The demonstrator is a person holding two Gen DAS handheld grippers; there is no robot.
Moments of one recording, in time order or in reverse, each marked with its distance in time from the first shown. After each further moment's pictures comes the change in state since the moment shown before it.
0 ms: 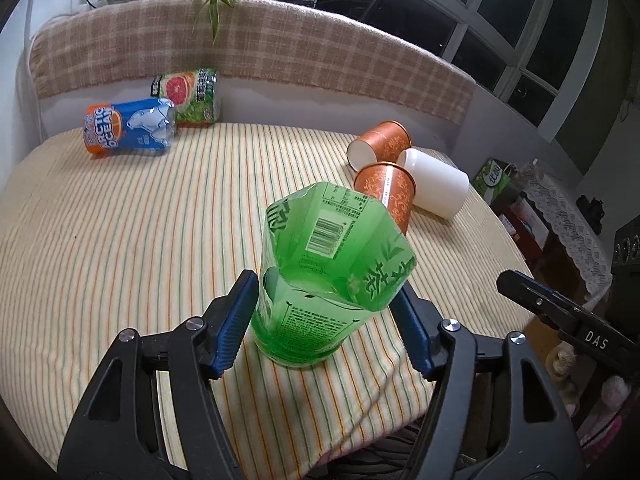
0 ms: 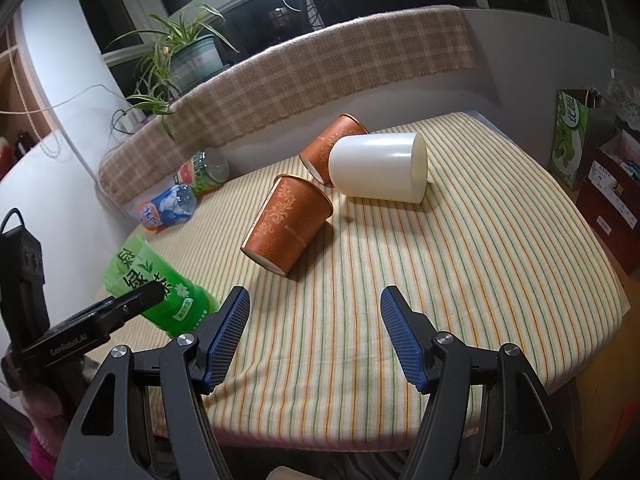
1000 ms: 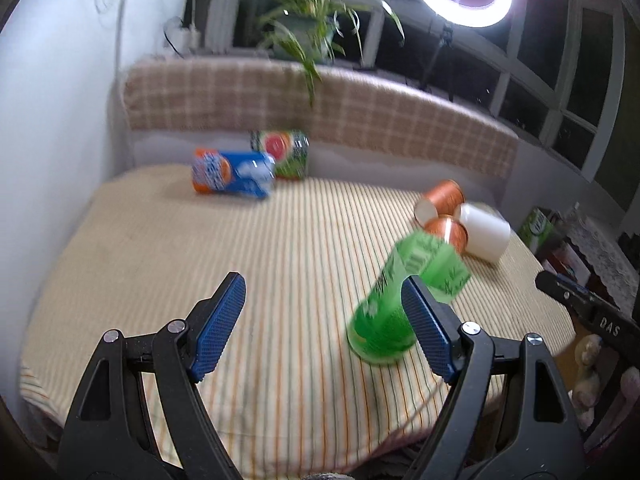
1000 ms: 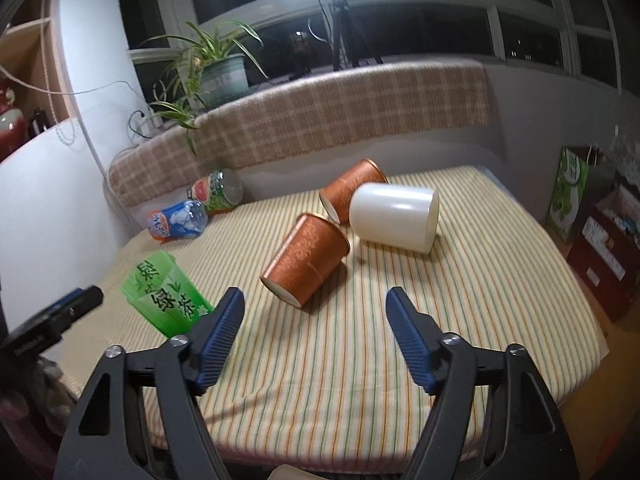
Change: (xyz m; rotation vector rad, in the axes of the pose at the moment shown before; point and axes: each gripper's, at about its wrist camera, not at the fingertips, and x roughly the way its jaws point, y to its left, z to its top) left arm -0.083 0.030 -0.015 -0.048 -0.240 0.227; right arm -0.019 0.034 0.006 -0.131 -0.129 -0.037
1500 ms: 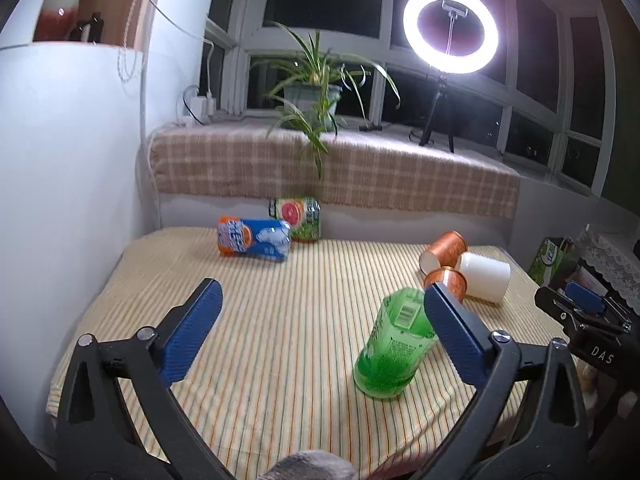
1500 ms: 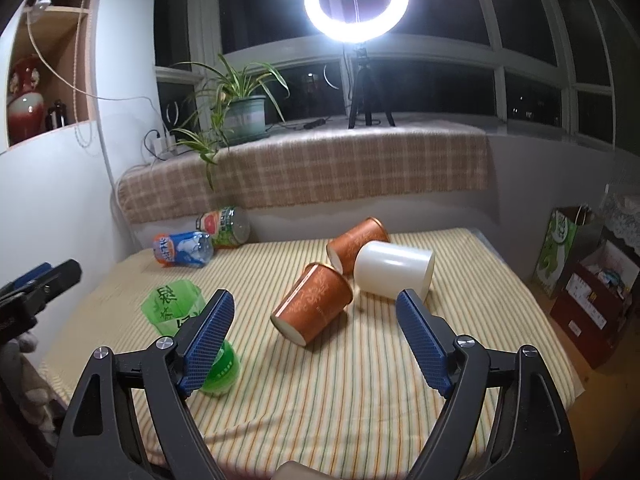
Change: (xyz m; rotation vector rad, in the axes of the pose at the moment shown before) left arm -0.045 -0.016 0.010 0.044 -0.205 0.082; right arm -0.025 0.026 0.006 -0.110 -0.172 -0.049
